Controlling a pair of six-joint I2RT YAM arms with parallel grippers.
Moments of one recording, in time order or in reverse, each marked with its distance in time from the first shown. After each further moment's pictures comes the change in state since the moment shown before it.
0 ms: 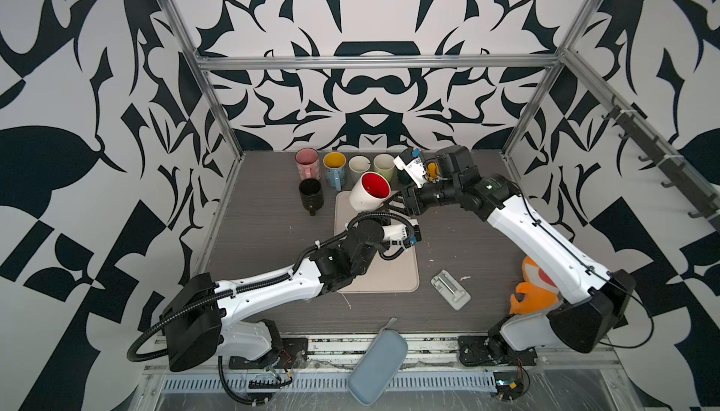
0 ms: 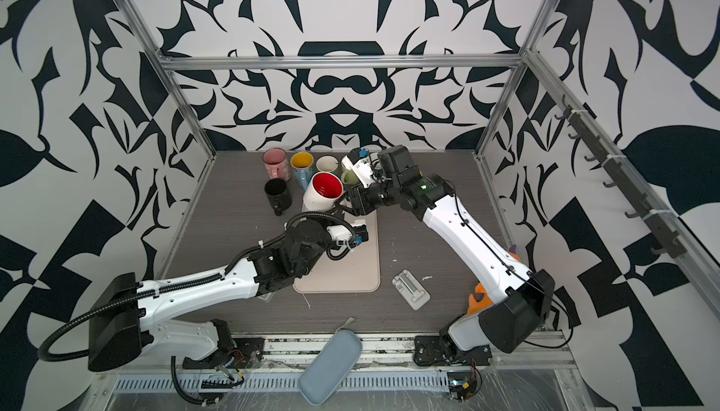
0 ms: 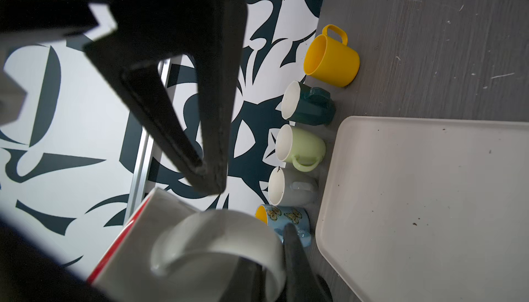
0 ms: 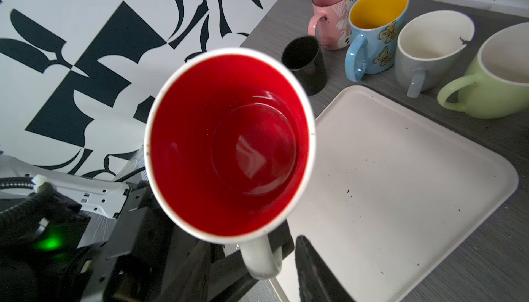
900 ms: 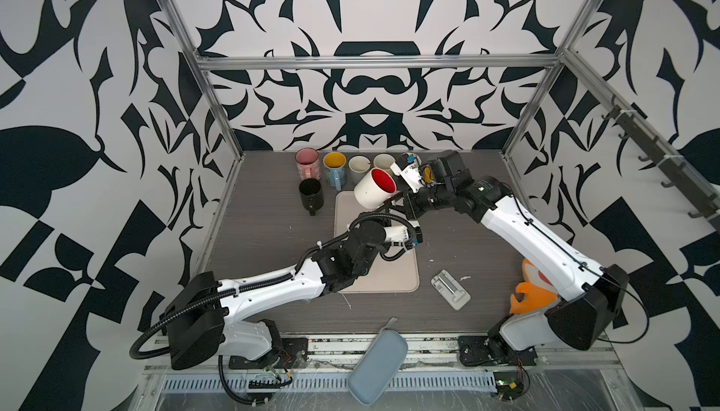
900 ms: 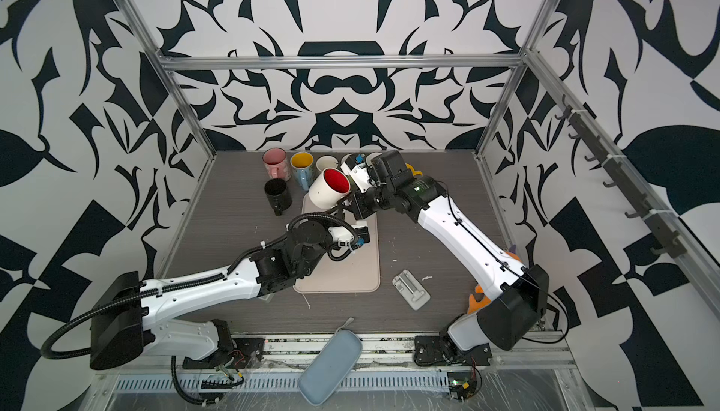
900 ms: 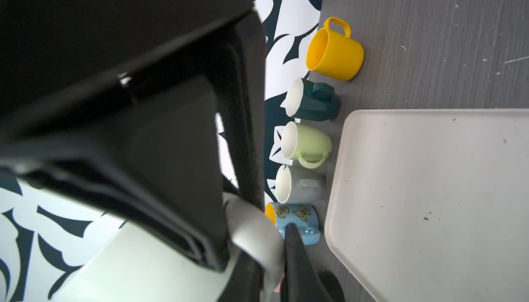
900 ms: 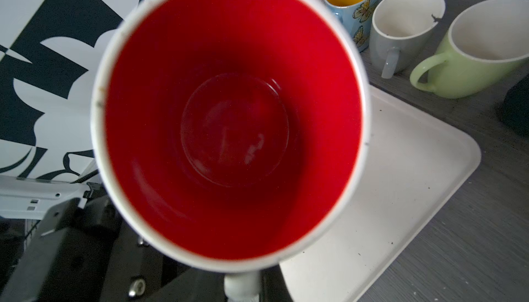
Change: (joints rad) left arm -0.016 0.016 0.000 0.023 -0.029 0.038; right arm 0.026 -0.002 -0.051 0.006 0.130 0.009
